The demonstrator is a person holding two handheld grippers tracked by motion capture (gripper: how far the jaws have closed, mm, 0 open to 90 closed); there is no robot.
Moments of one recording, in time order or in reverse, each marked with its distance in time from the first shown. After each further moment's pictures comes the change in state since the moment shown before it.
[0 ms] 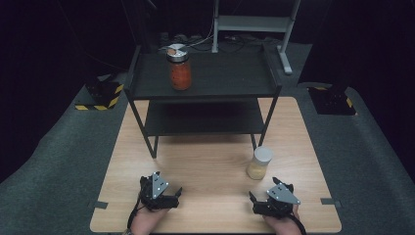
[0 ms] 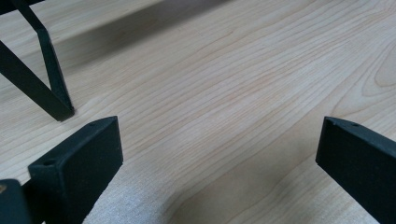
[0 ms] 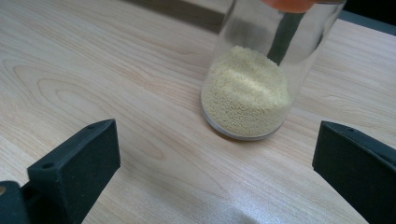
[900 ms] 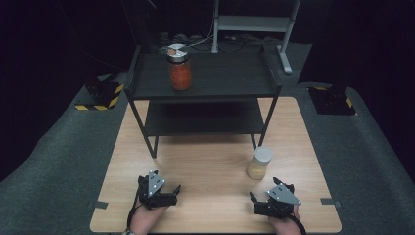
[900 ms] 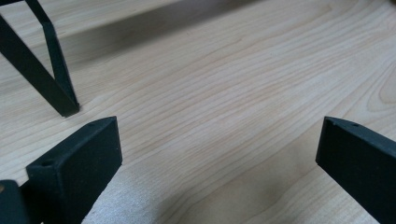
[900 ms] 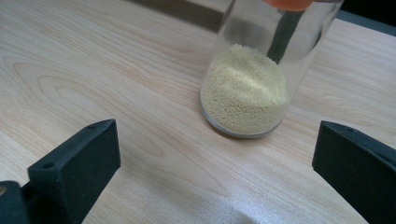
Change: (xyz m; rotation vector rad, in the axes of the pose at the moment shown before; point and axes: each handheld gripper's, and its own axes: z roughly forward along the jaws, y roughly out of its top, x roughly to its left) left arm 0.006 -0.001 0.001 -0.011 -0.005 -0.058; right arm 0.000 -0.001 -0.001 0.002 0.000 -0.016
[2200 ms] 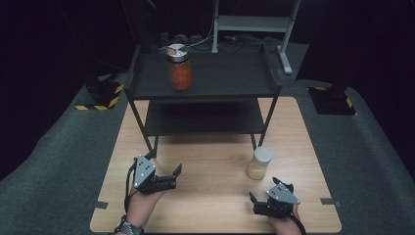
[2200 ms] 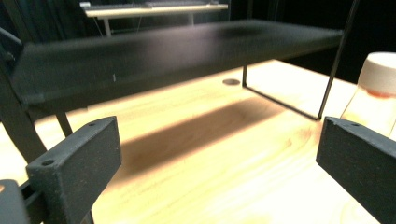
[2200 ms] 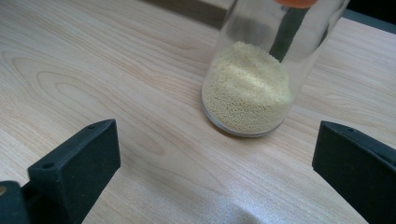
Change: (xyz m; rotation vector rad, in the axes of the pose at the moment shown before) left arm 0.013 0.023 -0.029 -0.315 -0.037 -0.069; right arm -0.001 0.003 0.002 0.015 0.005 -0.007
